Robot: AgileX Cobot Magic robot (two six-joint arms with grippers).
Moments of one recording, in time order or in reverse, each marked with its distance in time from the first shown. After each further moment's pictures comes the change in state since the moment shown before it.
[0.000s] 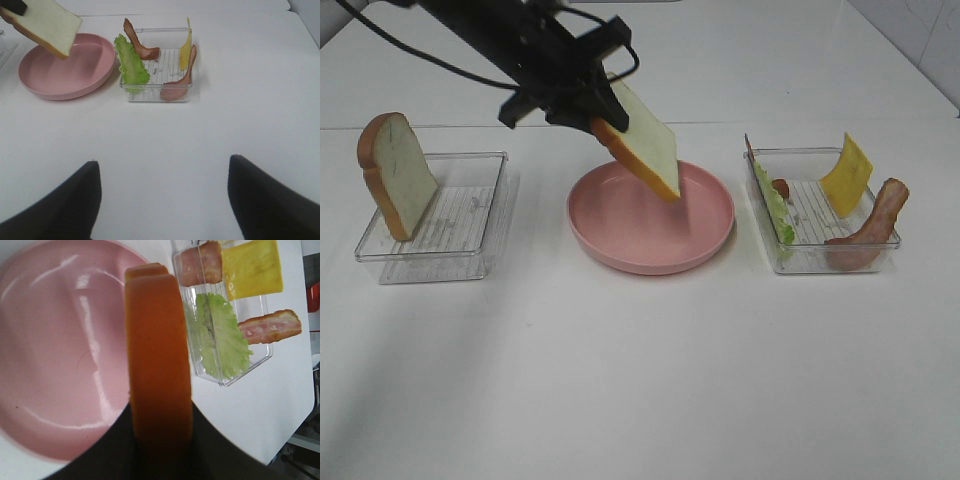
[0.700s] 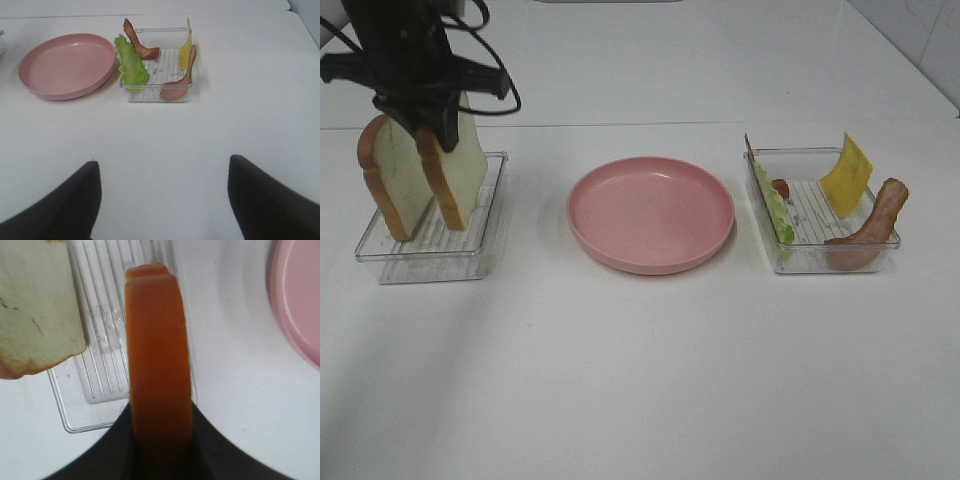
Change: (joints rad) left arm 0.033 -0.220 0.095 0.781 0.253 -0.281; right arm 0.000 0.000 0.000 0.000 0.000 0.000
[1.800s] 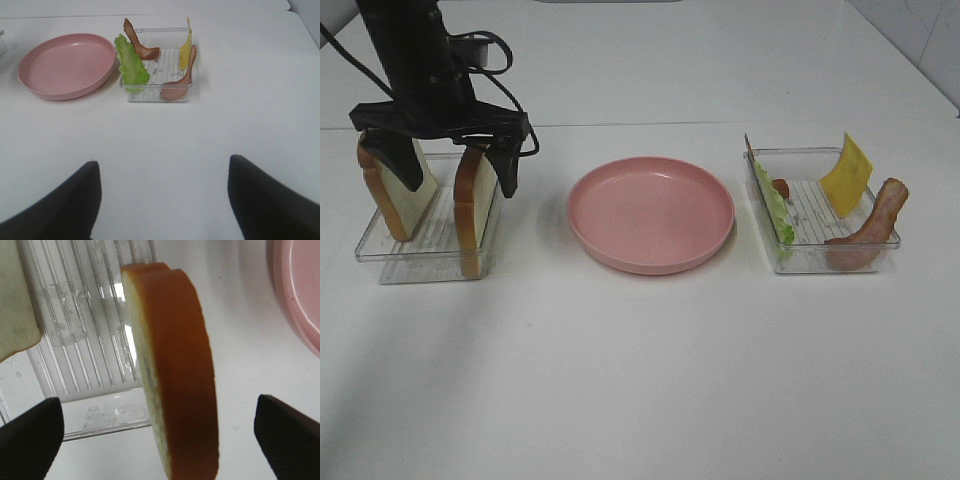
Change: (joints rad) left arm 0.000 0.123 0.022 -0.070 -0.004 0.012; right arm 0.000 0.000 0.000 0.000 0.000 0.000
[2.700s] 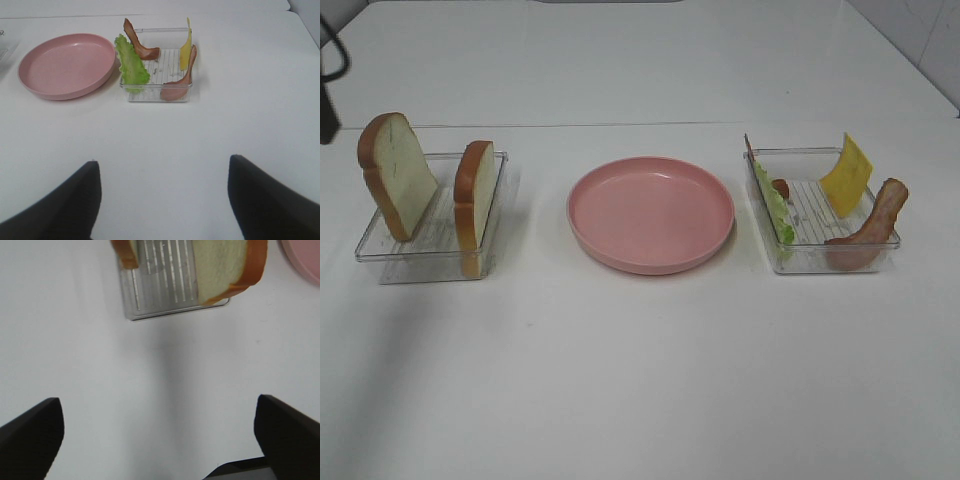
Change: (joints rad) left arm 0.147 -0.612 0.414 -0.007 -0.002 0.119; right arm 0.000 0.000 0.000 0.000 0.000 0.000
